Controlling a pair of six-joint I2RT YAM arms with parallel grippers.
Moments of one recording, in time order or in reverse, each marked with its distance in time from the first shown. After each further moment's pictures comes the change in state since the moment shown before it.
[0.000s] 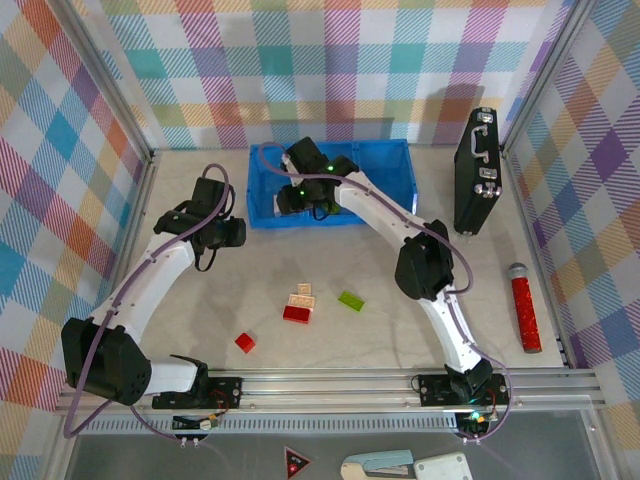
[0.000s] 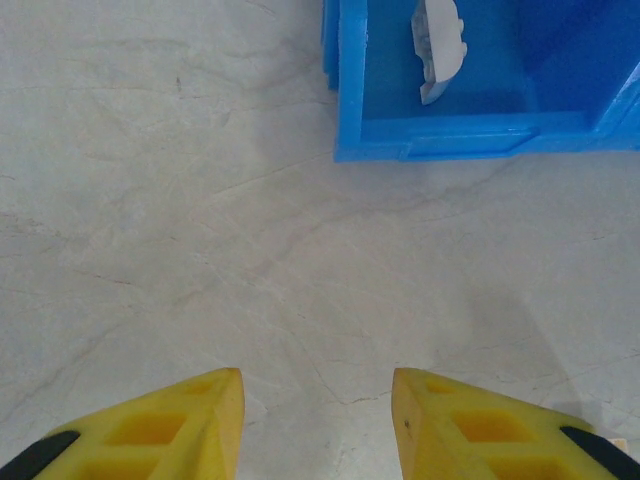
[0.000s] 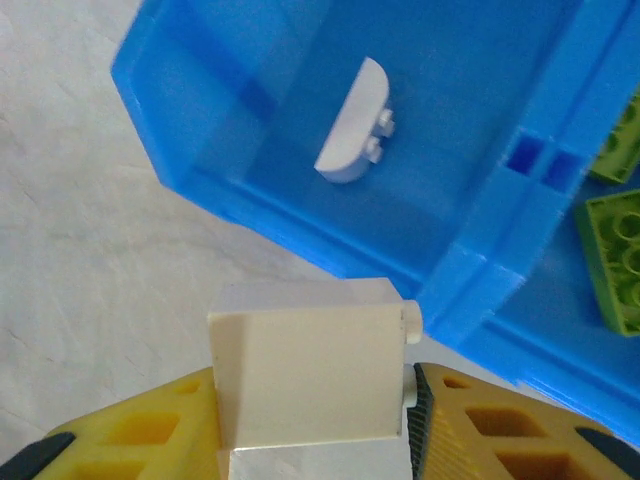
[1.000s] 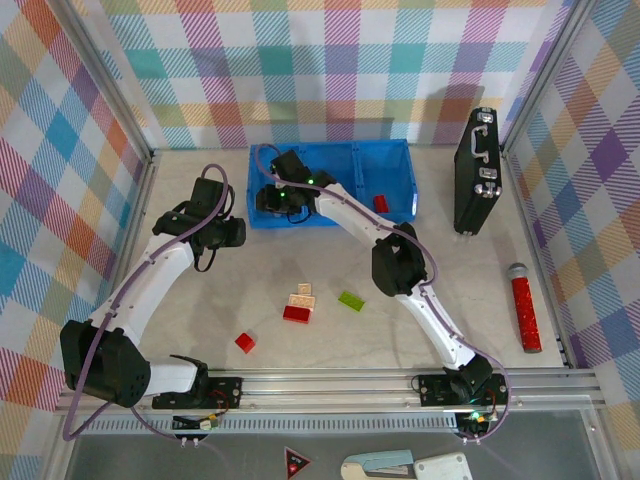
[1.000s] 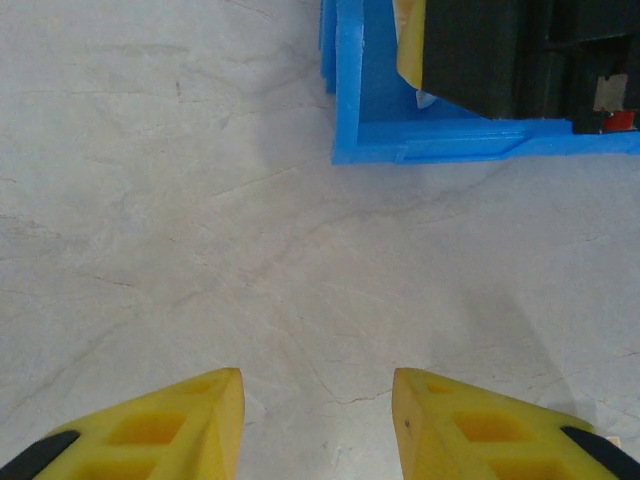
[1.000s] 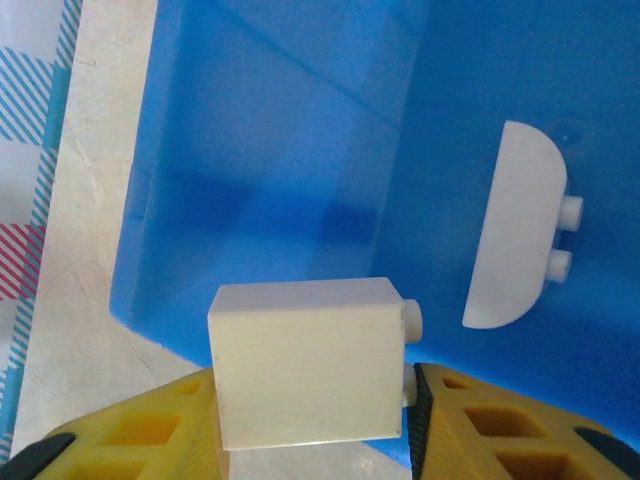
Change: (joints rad) left arm 0.000 -0.010 -0.001 0.000 0.004 0.000; right arm 0.017 0.285 0.209 0.228 -0.092 0.360
